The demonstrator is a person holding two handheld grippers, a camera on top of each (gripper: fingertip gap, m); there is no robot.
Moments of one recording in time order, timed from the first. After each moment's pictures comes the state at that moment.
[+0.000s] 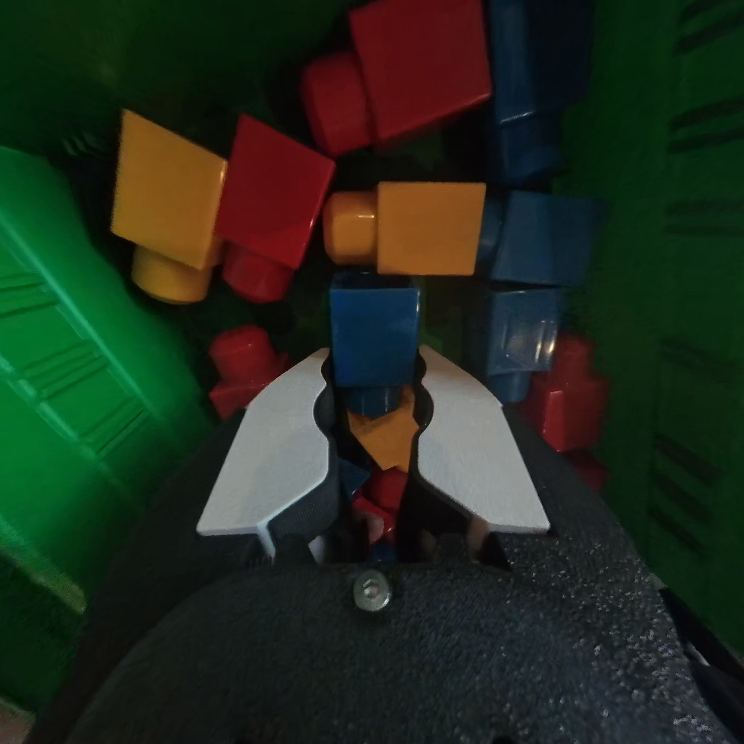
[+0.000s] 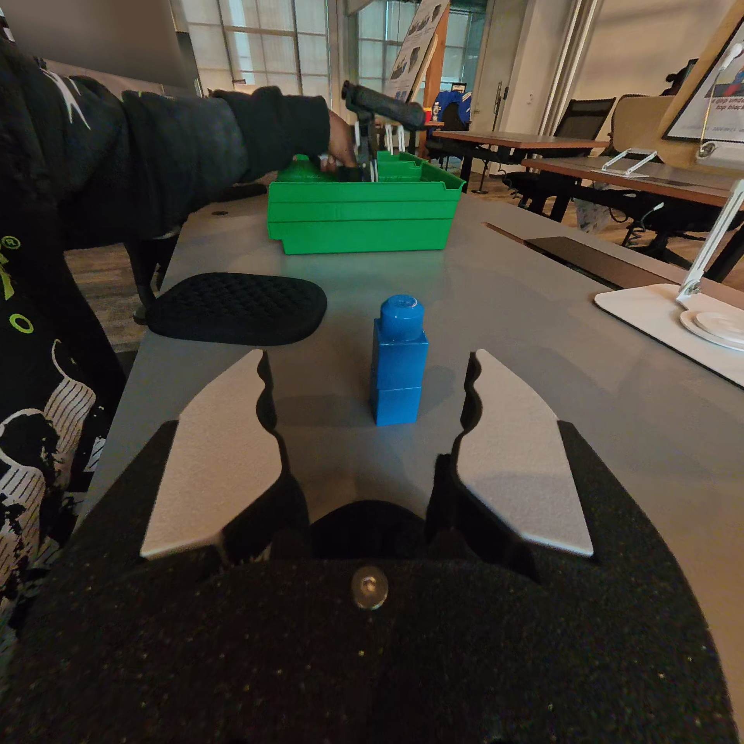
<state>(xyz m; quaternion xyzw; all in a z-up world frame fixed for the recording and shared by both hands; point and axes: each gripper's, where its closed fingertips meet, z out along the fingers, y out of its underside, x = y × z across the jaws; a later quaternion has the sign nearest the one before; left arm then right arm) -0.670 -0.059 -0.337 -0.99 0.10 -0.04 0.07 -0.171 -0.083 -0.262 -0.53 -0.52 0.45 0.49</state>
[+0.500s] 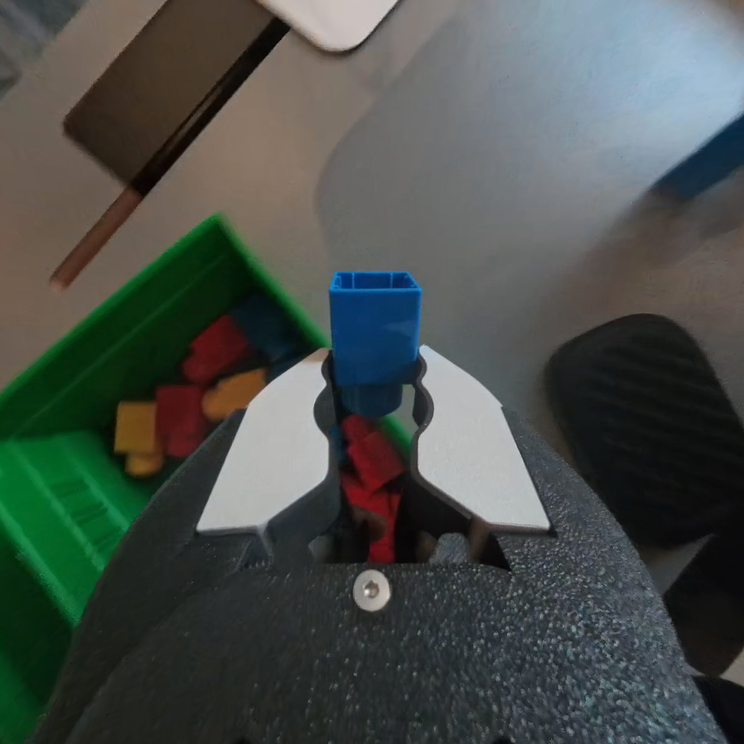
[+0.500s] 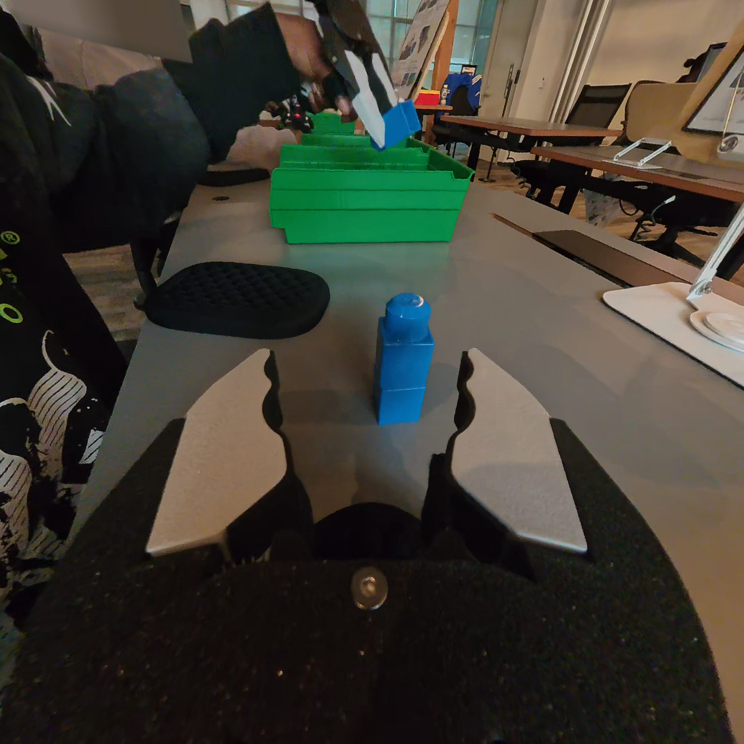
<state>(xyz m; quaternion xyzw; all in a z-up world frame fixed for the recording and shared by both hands) -0.545 -0.049 -0.226 -0.91 0.27 -0.07 0.30 -0.175 -0.085 -0.263 -0.53 -0.54 0.45 0.48</state>
